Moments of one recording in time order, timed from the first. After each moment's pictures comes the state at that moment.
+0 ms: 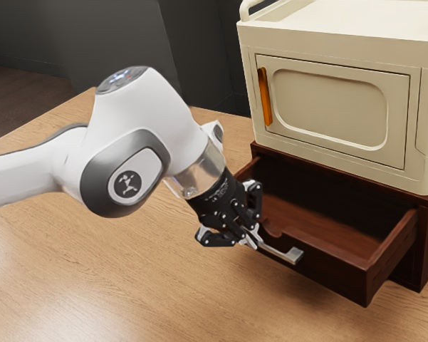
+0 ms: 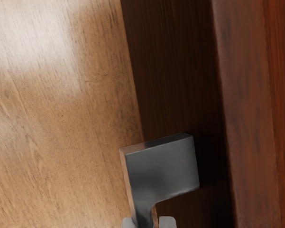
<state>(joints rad) -0.41 -0.18 0.18 -2.01 -0.13 2.15 -1.46</state>
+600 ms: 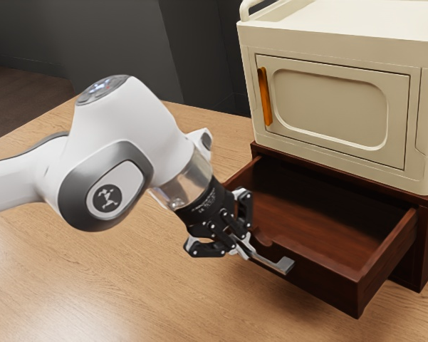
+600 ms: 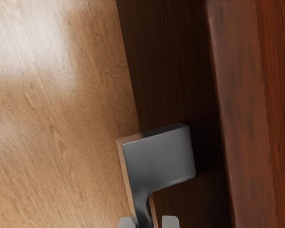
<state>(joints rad) -0.40 -0.27 0.16 -2.10 -0.12 2.17 -1.46</state>
